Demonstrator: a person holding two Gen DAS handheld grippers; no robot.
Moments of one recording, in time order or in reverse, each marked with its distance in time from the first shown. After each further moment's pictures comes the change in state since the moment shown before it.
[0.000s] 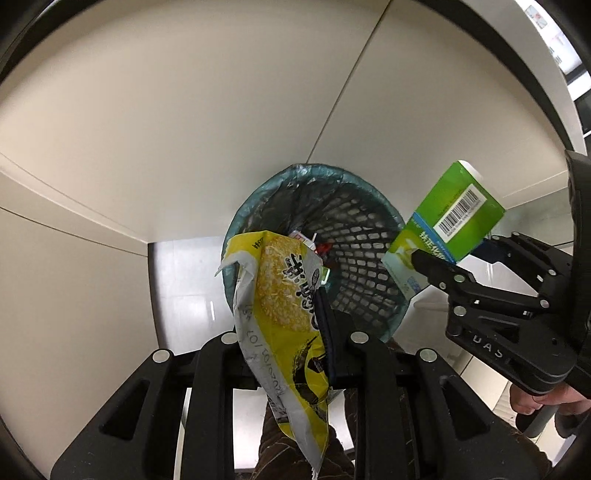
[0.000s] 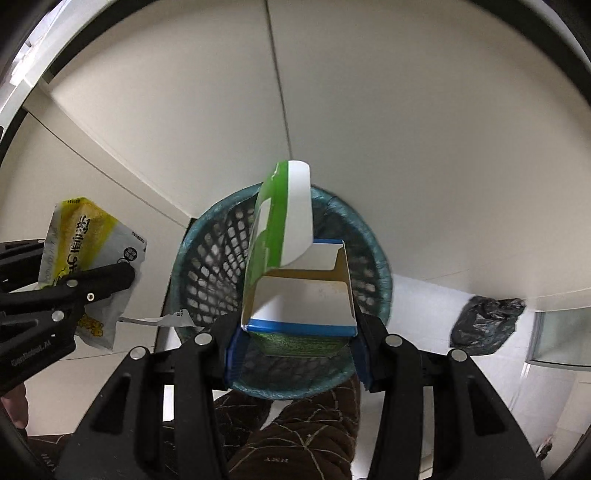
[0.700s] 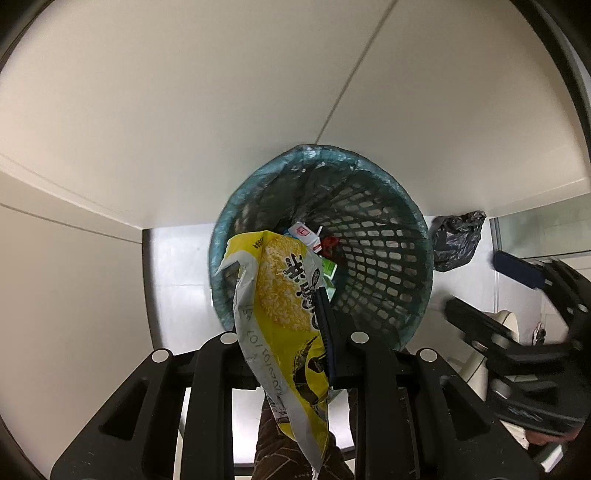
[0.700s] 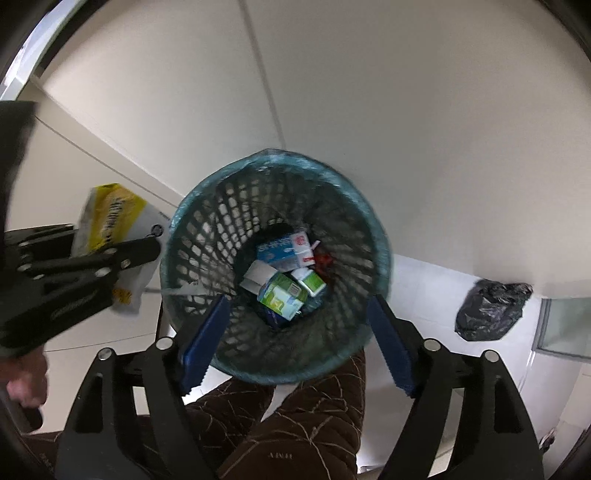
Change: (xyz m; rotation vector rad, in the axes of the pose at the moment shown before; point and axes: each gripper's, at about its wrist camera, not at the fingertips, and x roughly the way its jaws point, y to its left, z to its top) left arm 0.048 -0.001 0.005 -0.036 0.043 -0.001; right arm 0.003 -0.017 -0.016 0.034 0.053 0.001
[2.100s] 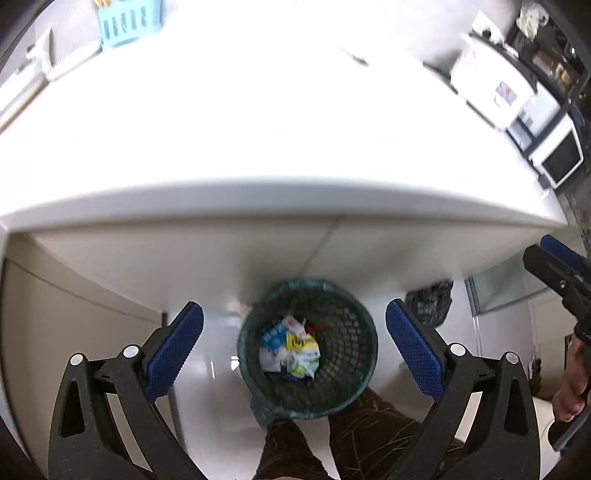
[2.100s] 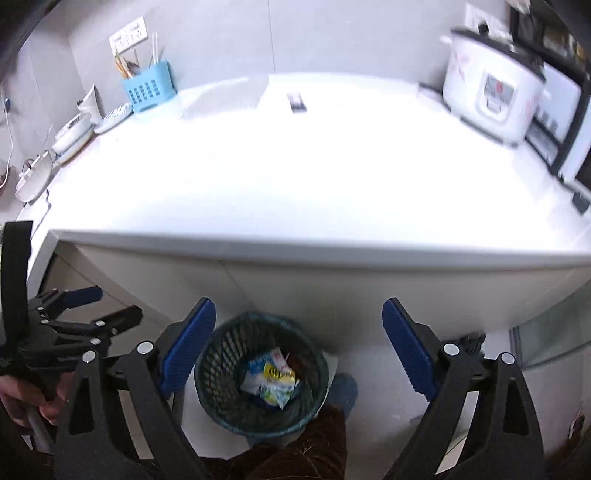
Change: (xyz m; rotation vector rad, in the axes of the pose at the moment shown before) left arm -0.199 -0.001 0.042 0.027 -0.342 -0.020; right arm -0.238 -0.027 0.052 0.146 -0.425 -0.108
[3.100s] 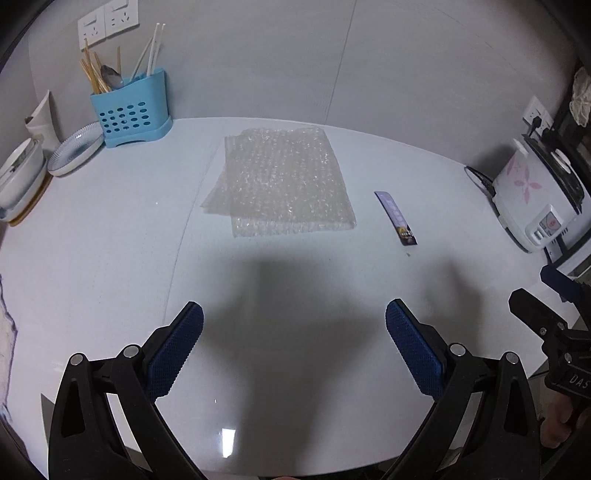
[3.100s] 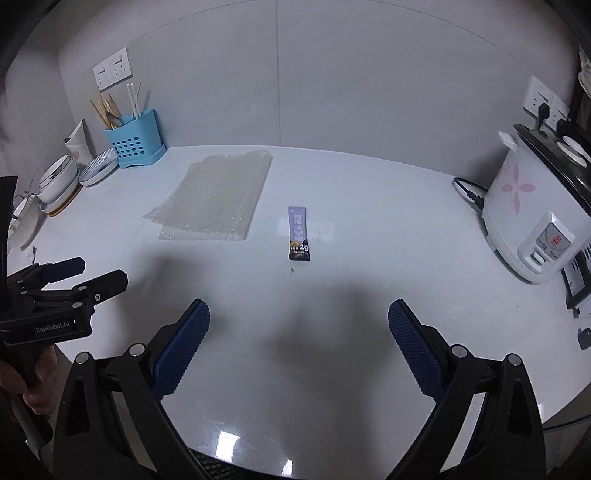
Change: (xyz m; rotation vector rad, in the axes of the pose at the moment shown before) left arm -0.005 0.002 0.242 -0.073 -0.130 0.106; right arm 0.064 0.004 0.227 -0.098 -0.051 0.015
